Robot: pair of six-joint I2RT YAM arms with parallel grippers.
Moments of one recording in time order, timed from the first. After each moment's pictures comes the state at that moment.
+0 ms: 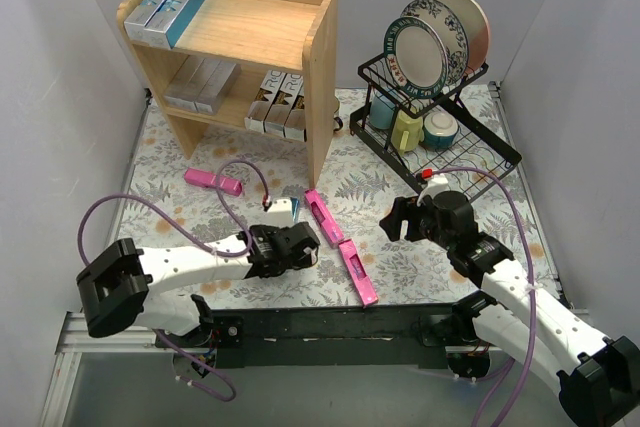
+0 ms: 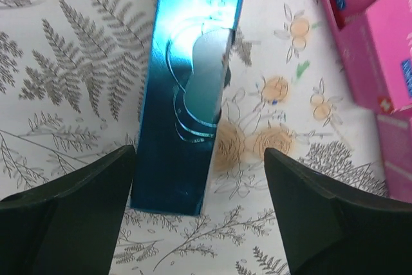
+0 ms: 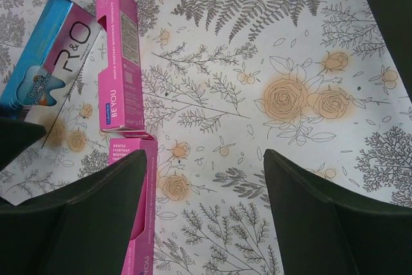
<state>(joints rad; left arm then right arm) -1.05 1.28 0.70 -0.54 -0.57 -1.00 0.54 0.76 0.46 -0.21 -0.07 0.35</state>
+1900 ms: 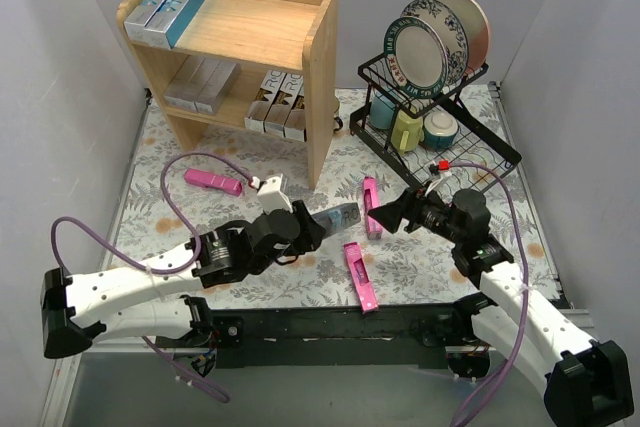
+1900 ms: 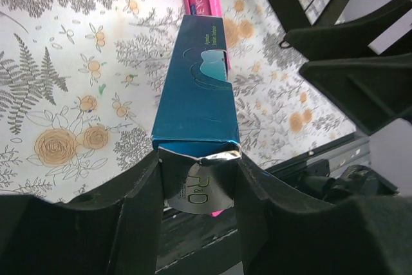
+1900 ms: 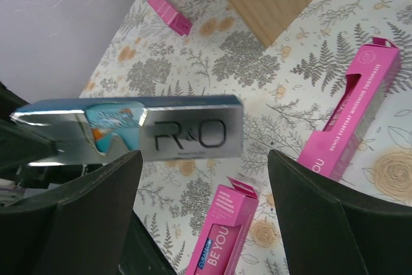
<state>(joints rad) -1.19 1.00 0.86 -0.47 -0.50 -1.05 0.39 0.77 0.36 0.21 -0.52 0.57</state>
